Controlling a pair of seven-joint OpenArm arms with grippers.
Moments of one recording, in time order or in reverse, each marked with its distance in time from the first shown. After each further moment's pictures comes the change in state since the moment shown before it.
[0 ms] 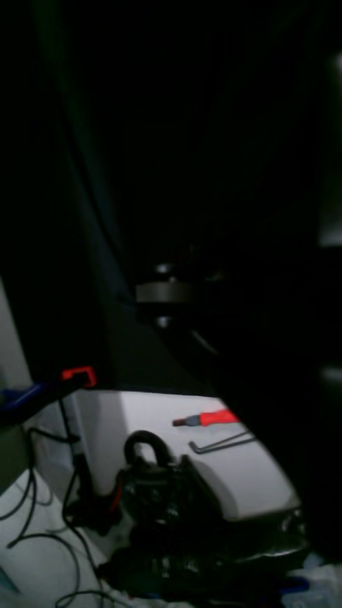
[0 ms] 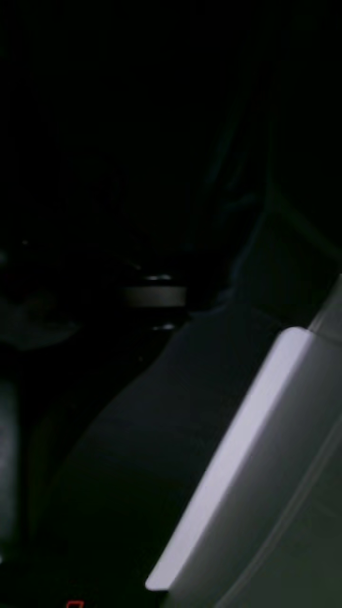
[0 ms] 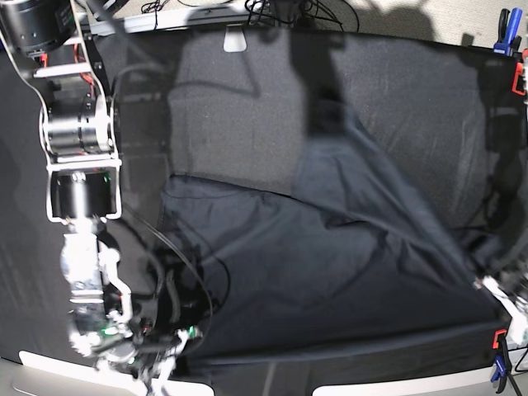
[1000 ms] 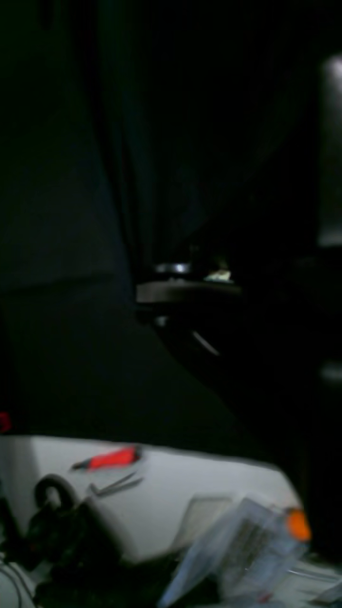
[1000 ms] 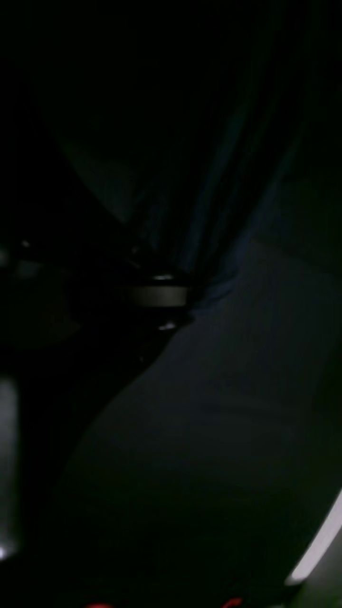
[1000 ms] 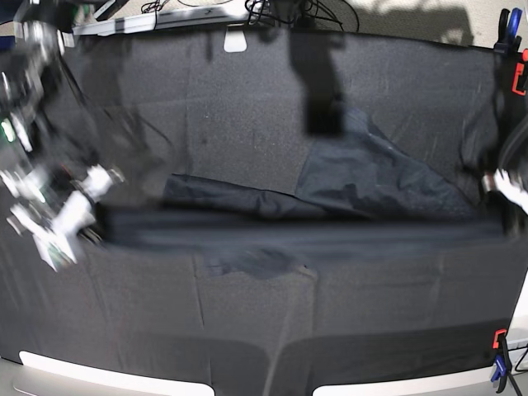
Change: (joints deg) left arm 45.2 3.1 -26.4 42.2 -7.3 -1.4 8.2; right arm -47.1 7.1 36.5 45.5 19.8 13.7 -11.7
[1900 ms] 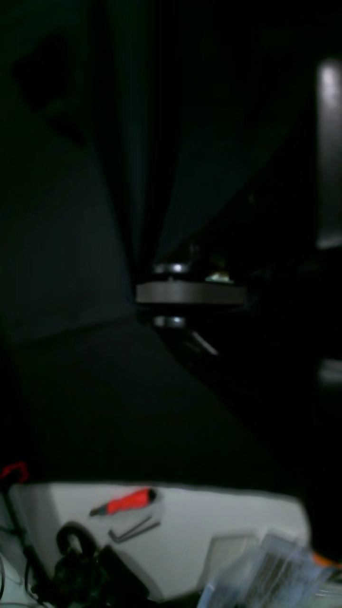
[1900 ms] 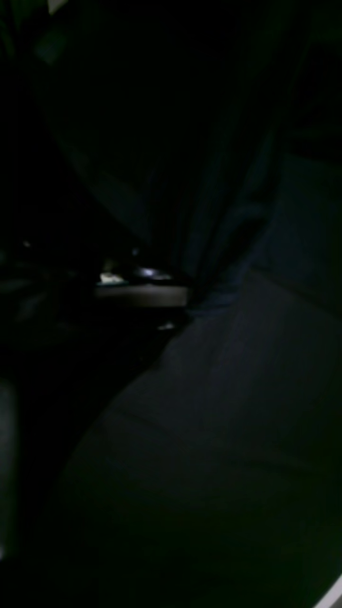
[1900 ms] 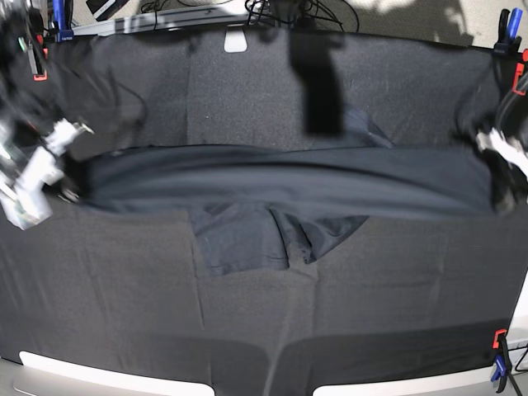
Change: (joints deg) left arm 1.0 3.5 -5.9 1.1 -4.5 -12.6 -2.7; right arm -4.9 6.8 0.3 -1.5 15.3 4.0 -4.3
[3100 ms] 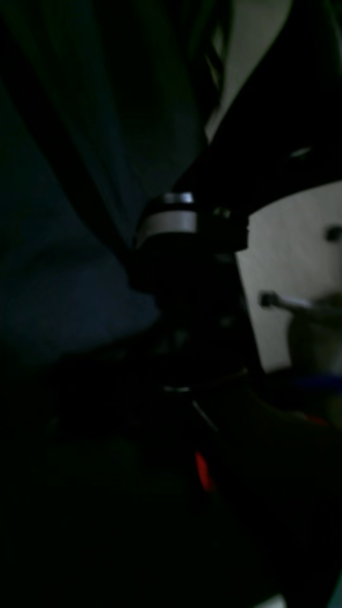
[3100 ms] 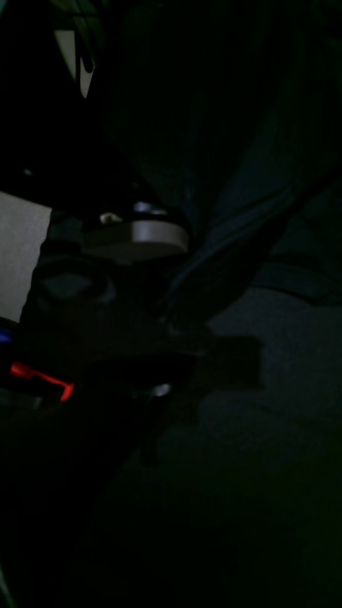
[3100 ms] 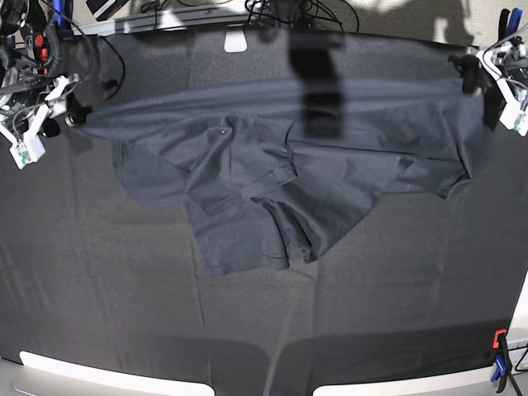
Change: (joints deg) left arm 18.4 -3.4 0.0 -1.8 -2.9 -4.2 19.5; right arm -14.1 0.1 8.2 -5.5 -1.7 0.1 -3.7
